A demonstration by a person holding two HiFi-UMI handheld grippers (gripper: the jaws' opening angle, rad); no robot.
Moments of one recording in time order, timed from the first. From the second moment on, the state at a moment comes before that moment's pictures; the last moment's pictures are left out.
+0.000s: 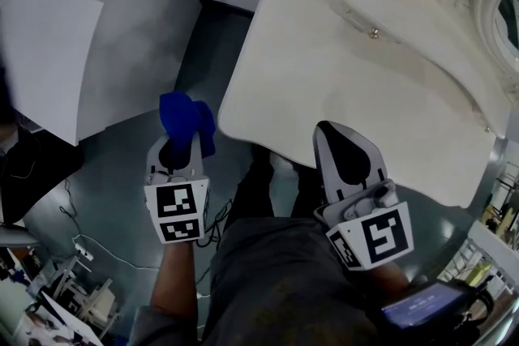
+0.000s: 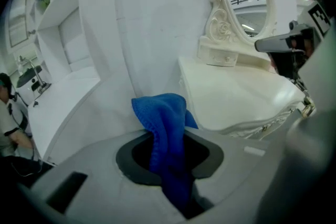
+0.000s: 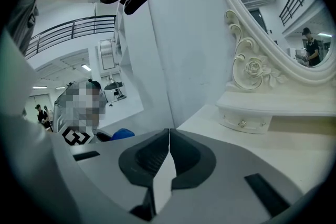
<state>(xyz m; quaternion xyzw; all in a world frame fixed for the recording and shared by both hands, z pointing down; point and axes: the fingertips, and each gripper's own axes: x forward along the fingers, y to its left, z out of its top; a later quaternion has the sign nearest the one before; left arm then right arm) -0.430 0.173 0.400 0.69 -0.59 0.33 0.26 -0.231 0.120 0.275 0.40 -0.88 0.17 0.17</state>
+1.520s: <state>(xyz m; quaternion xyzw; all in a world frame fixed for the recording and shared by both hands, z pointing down) -0.152 0.085 0.198 0.83 -0.55 0.08 -0.02 -0.054 0.097 0.191 0.55 -0.83 -0.02 0.05</state>
